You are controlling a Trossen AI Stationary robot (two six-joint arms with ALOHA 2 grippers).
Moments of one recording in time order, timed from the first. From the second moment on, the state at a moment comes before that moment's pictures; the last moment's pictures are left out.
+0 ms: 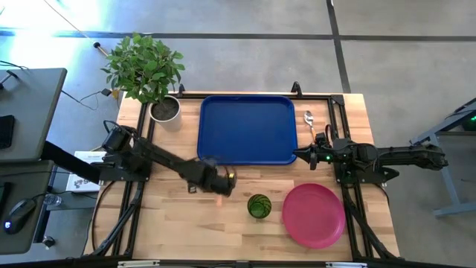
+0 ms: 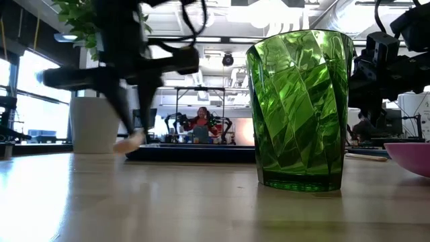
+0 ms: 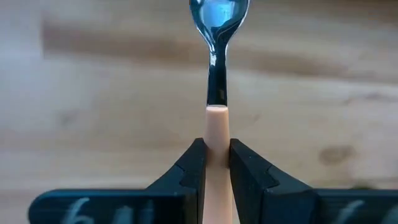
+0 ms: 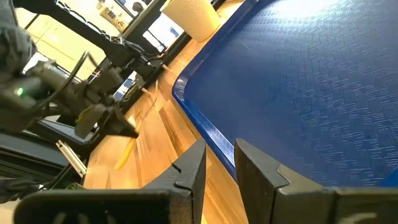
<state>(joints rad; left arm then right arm) -0.30 1.82 1.22 -0.78 -0.17 -1.94 -0.06 0.31 0.01 0.04 0.13 0.79</state>
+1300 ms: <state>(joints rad) 0.42 1.82 1.33 -0.95 -0.11 -1.11 -0.06 0.31 0.01 0.04 0.15 0.79</state>
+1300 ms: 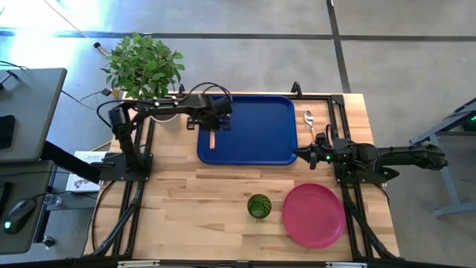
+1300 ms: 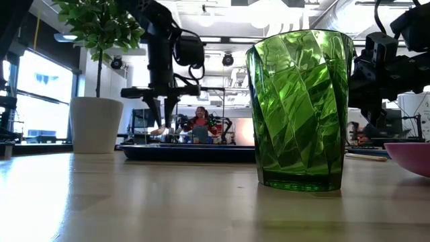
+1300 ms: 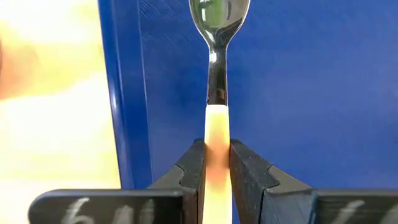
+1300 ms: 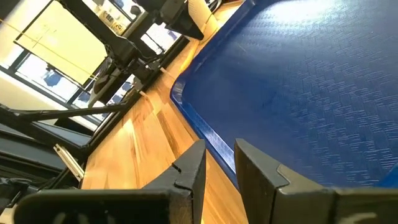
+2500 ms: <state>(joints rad) 0.46 1.84 1.29 -0.94 -0.03 -1.08 -0.06 0.31 0.01 0.04 0.15 0.80</state>
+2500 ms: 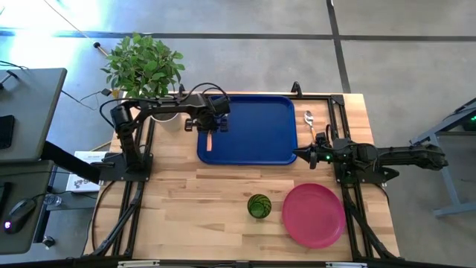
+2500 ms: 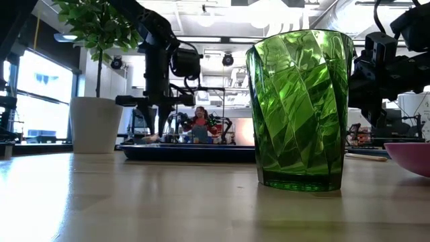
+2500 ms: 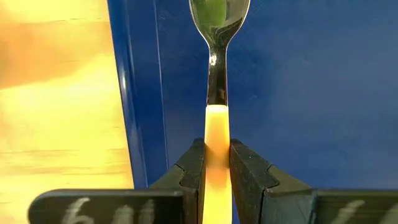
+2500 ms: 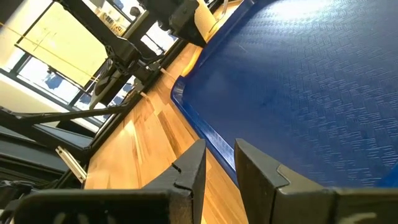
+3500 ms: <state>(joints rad) 0.49 1.90 1.29 -0.91 0.02 -1.05 -0.06 0.31 0.01 0.04 0.15 0.80</state>
